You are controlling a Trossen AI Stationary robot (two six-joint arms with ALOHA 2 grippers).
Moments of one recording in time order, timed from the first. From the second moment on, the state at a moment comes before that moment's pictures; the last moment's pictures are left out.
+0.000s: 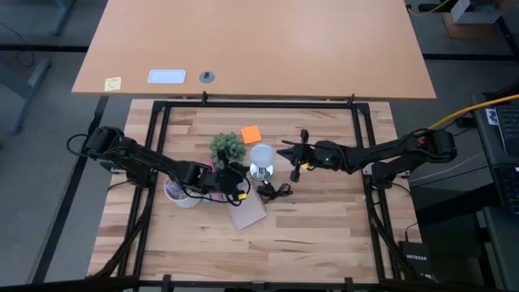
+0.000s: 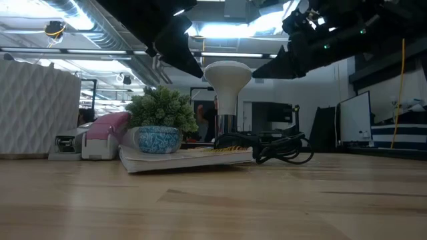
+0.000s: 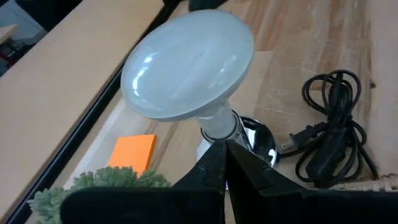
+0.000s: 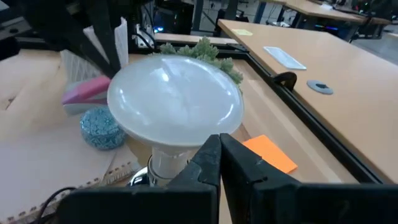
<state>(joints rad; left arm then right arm) -0.25 1.55 0.94 -0.11 -0.74 -0.13 -0.06 1.33 0.51 0.57 0.22 -0.11</state>
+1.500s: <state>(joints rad) -0.24 1.55 0.94 0.00 -0.65 -0.05 -0.06 1.33 0.51 0.57 0.35 -0.13</state>
